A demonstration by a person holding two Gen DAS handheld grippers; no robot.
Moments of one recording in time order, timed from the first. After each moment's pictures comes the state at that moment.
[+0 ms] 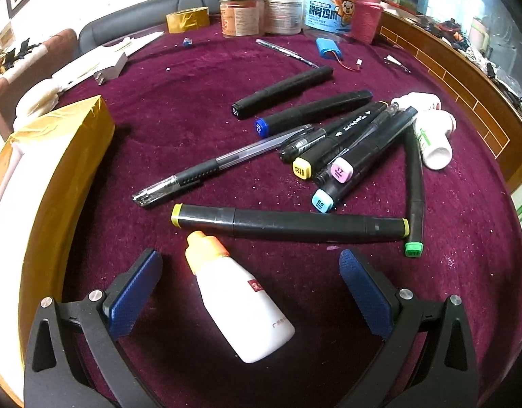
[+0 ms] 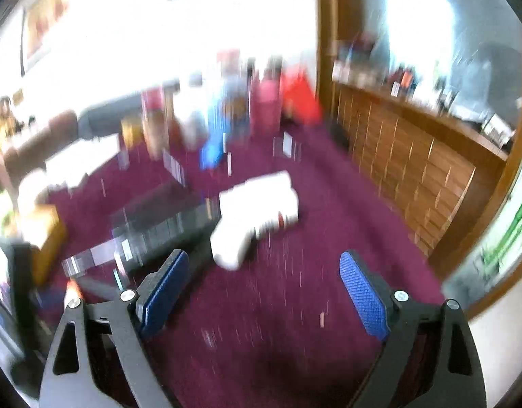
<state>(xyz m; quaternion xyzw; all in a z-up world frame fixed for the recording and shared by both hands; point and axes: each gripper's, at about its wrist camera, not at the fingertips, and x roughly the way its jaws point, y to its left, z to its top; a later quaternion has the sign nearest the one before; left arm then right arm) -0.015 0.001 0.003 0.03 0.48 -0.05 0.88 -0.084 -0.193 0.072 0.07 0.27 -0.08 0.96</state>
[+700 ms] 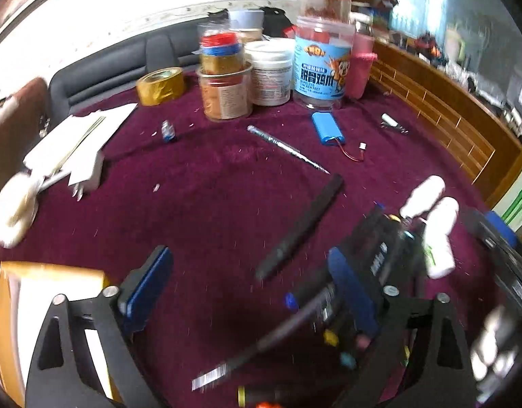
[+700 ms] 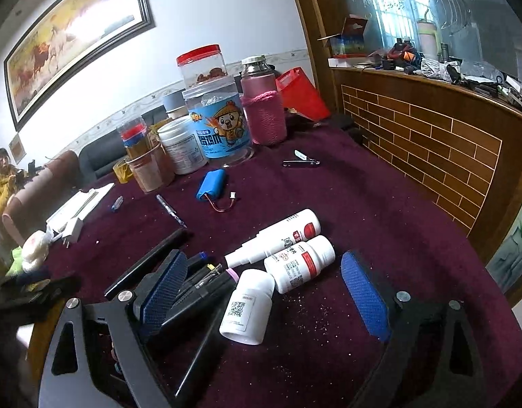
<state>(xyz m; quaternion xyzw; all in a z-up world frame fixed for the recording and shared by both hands) 0.095 0.013 0.064 0.07 0.42 -0.12 0.90 0.007 -0.214 0.037 0.16 0.28 -0.07 0.95</state>
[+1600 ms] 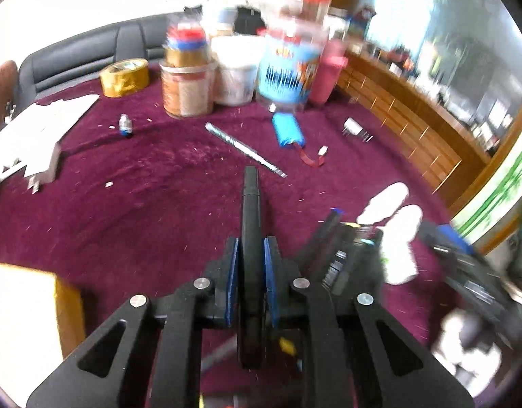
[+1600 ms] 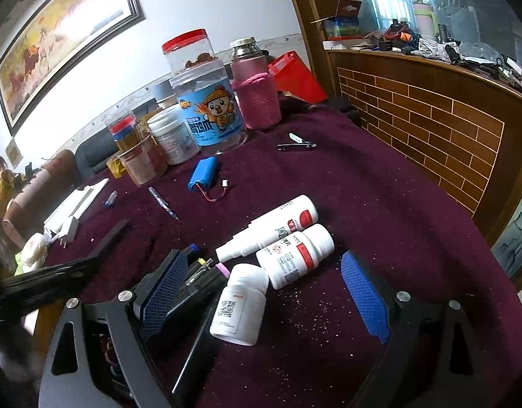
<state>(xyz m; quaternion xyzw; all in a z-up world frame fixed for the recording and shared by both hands) 0.094 0.009 0.065 0.01 0.43 -0.20 0.88 0.020 -0.221 0.026 0.18 0.31 -0.07 0.93</state>
